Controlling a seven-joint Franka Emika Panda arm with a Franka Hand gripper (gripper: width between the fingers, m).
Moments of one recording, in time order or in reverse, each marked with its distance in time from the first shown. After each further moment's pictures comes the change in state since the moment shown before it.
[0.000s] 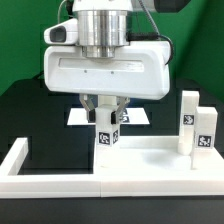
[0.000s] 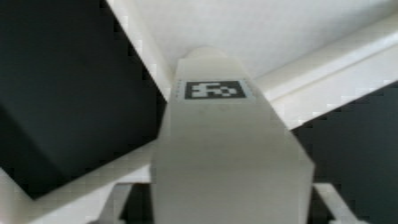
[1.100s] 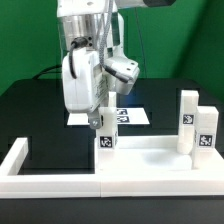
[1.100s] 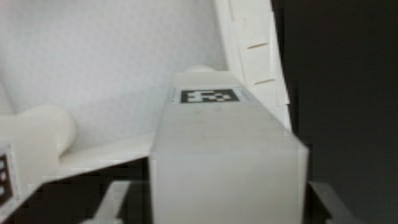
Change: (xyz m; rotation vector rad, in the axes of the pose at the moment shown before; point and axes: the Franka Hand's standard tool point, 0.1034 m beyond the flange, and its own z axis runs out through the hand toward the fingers) arm 0.000 0.008 0.003 -0.011 -0.103 1.284
